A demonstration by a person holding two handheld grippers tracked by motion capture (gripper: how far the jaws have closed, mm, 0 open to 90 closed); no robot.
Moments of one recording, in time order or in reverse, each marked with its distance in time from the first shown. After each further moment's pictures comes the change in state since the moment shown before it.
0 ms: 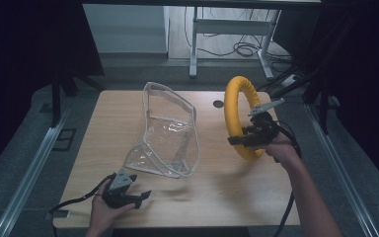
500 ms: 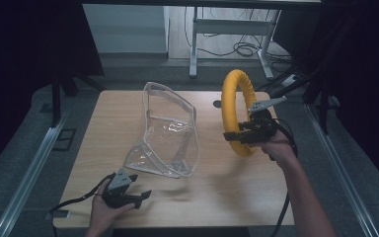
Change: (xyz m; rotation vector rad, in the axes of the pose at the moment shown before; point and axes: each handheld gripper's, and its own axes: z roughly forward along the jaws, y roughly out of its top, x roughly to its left) left arm 0.000 0.001 -0.001 -0.020 -0.016 -0.015; right arm 0.010 0.012 -0.003 -0.099 0.028 -0.015
